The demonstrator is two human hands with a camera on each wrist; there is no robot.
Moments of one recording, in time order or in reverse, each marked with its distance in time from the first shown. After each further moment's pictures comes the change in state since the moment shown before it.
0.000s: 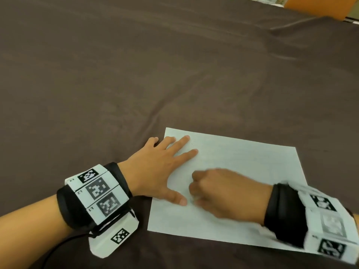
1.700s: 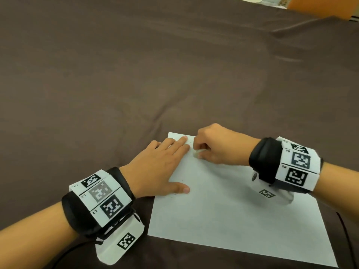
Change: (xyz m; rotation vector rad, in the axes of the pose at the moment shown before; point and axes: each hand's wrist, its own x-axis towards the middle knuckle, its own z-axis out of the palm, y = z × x) left_hand 0.002 -0.005 0.000 -0.090 0.146 -0.044; right_hand 0.048 0.071 -0.029 0.041 0.160 0.133
